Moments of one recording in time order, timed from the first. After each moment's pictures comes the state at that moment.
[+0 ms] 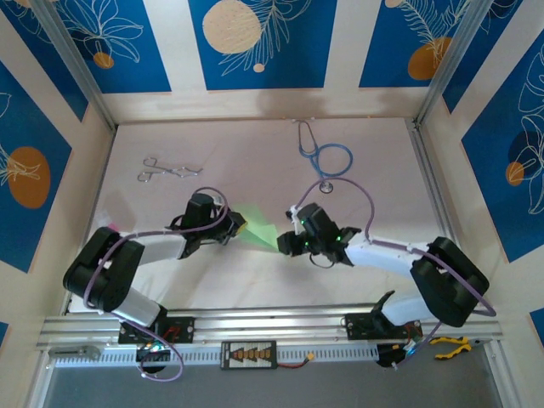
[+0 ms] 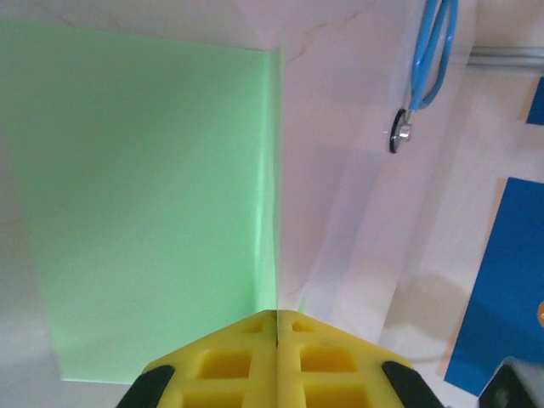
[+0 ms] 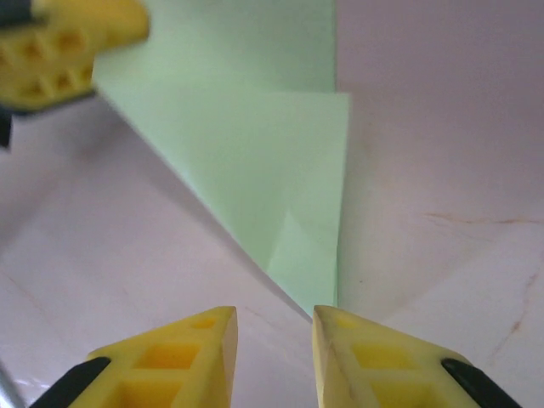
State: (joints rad) left arm -0.47 1.50 0.53 0.35 0.43 -1.29; right arm 0.81 1.36 0.57 -0.02 -0.14 0.46
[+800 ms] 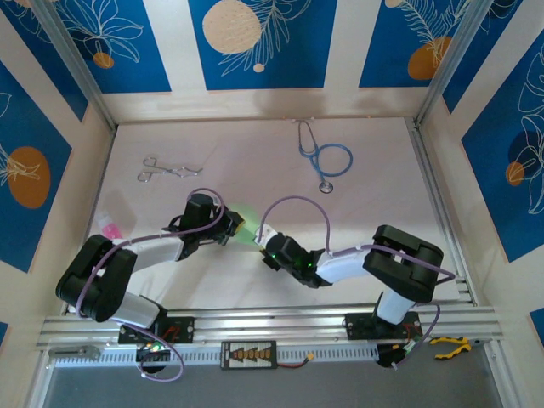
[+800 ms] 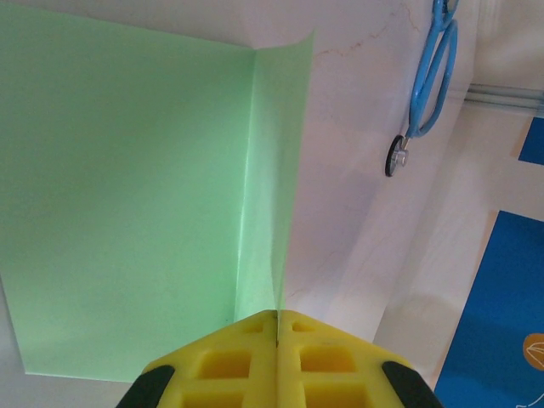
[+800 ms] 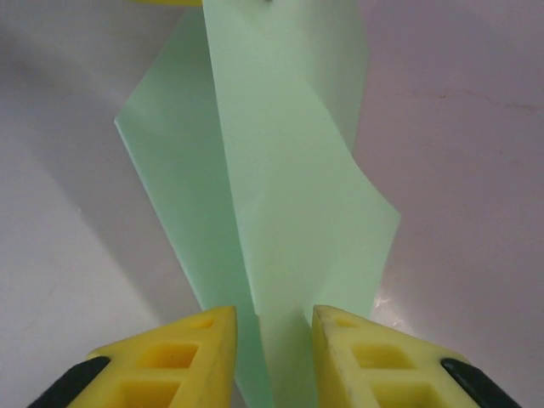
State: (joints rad) left arm -0.49 1.45 0.53 0.28 0.36 -1.36; right arm 1.08 1.65 0.58 0.37 0.41 -0.02
